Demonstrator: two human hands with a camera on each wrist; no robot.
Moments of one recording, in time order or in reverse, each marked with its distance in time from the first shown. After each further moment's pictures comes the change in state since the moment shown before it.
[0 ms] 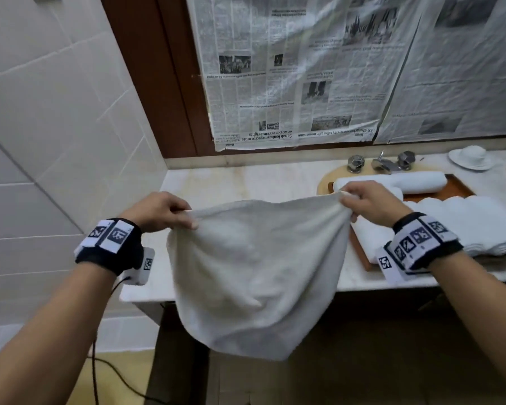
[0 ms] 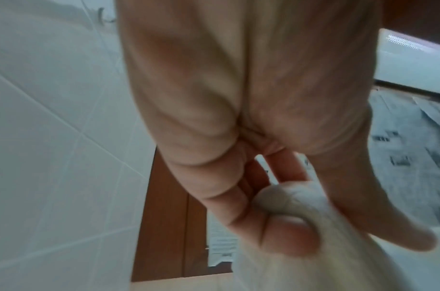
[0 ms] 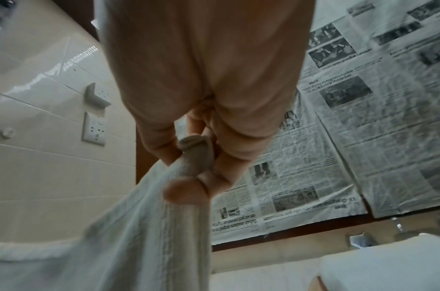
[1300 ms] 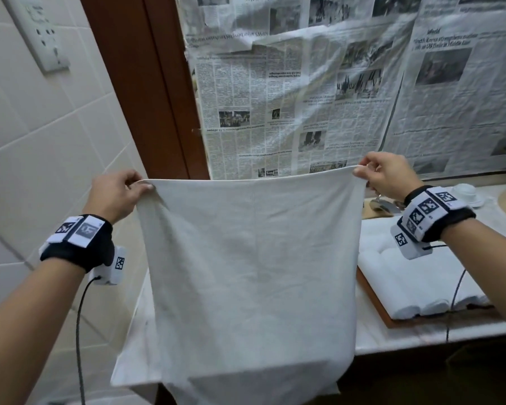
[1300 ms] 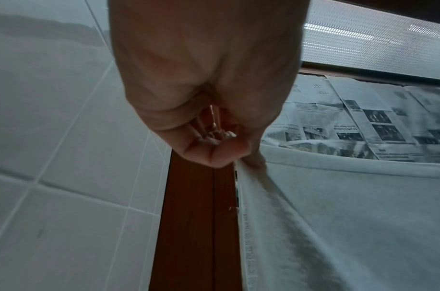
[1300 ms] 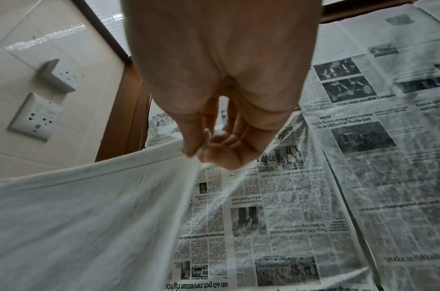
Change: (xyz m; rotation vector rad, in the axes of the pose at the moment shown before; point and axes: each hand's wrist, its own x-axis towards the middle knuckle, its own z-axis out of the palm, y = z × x) left_hand 0.080 -0.048 -0.127 0.060 0.722 0.010; right_hand 0.114 -0.036 -0.081 -0.113 0.380 0.070
